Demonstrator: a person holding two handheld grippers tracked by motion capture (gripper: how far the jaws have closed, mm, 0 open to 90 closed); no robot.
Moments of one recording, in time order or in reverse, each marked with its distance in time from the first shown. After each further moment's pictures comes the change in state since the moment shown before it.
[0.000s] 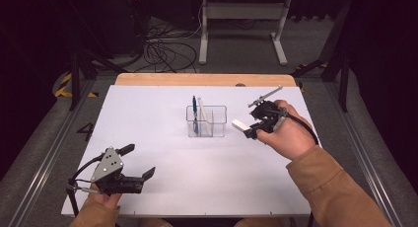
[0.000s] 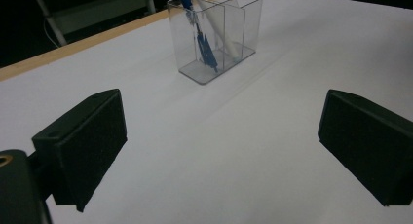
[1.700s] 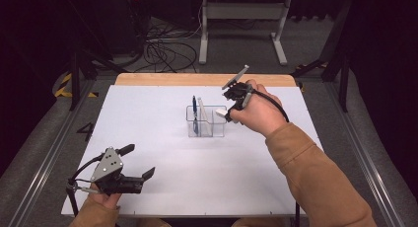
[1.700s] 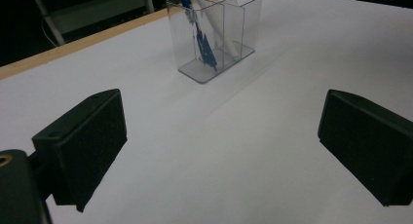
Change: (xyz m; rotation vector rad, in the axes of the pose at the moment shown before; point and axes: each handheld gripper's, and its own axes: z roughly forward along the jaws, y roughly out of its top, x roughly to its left) left arm 0.001 -0.001 0.000 0.003 -0.004 0.001; right arm 0.008 0.075 0.037 0.105 -0.035 -0.012
